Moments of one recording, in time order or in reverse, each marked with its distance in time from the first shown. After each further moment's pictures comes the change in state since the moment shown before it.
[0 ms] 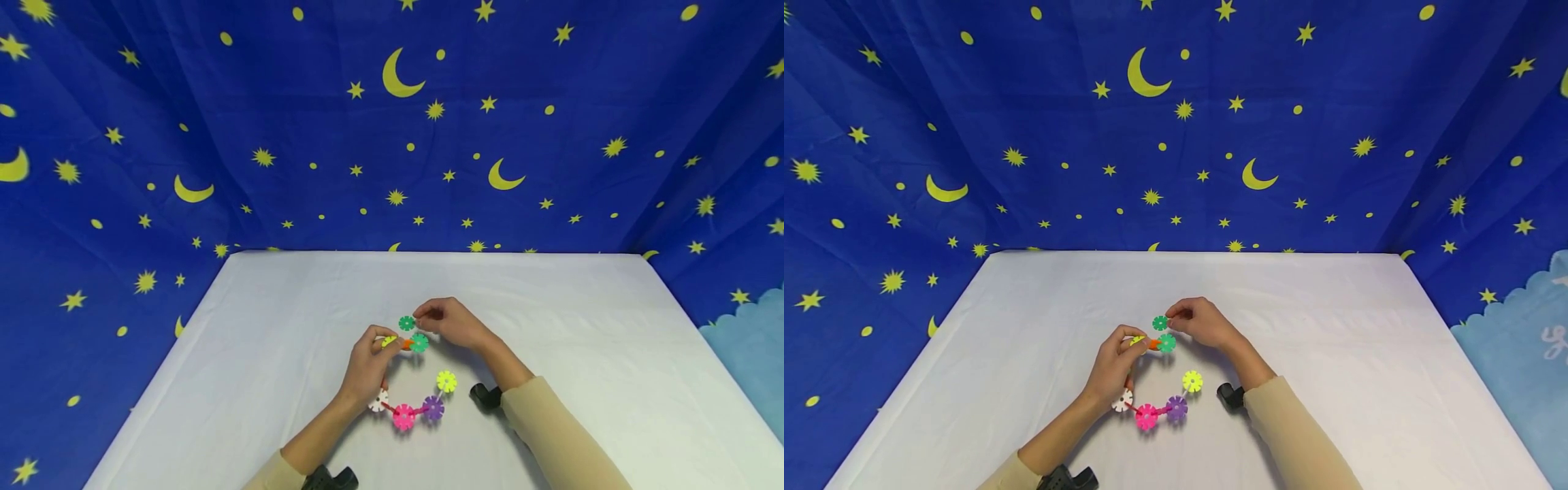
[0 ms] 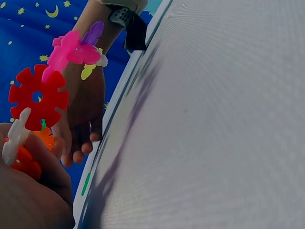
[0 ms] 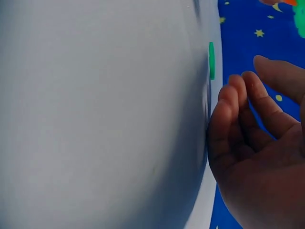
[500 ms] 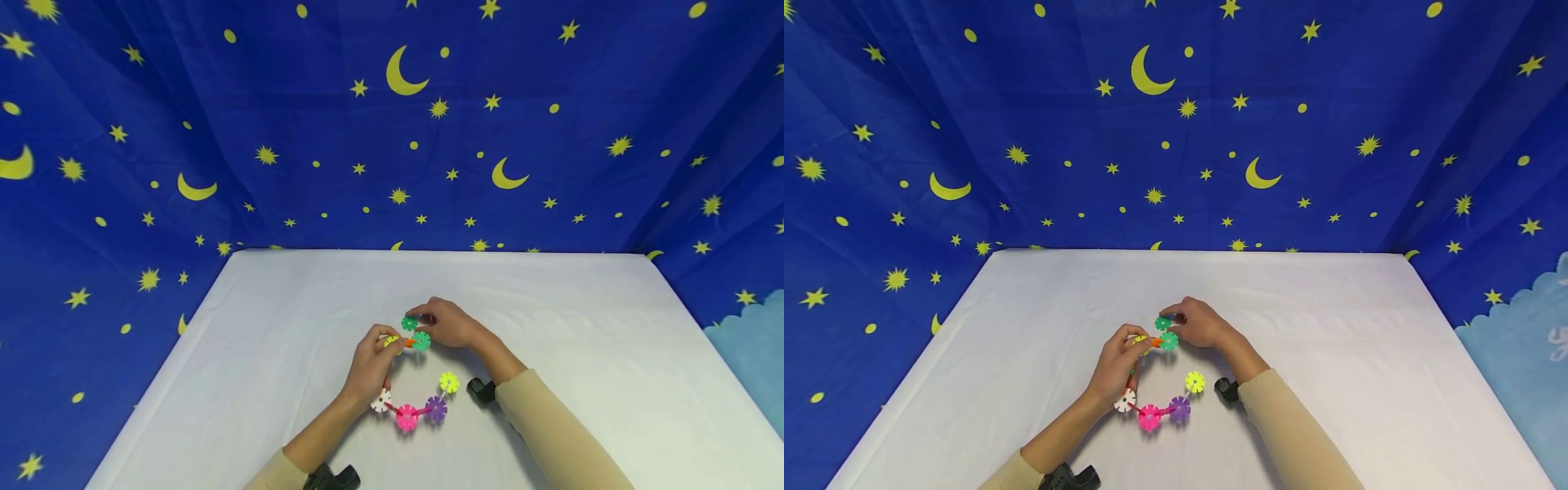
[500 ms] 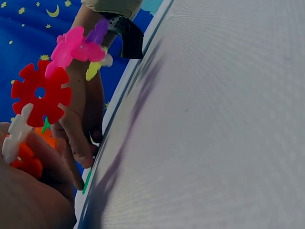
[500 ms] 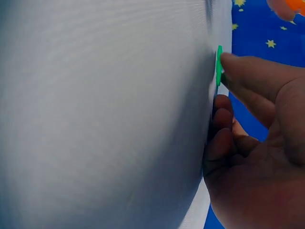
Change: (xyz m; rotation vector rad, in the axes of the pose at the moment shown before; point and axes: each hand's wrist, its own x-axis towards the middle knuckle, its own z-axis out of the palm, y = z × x) left_hand -0.014 0.035 0.000 -0.070 -0.034 -0.024; right_hand 0.010 -0.003 0.006 -0.401 -0.082 -0.122
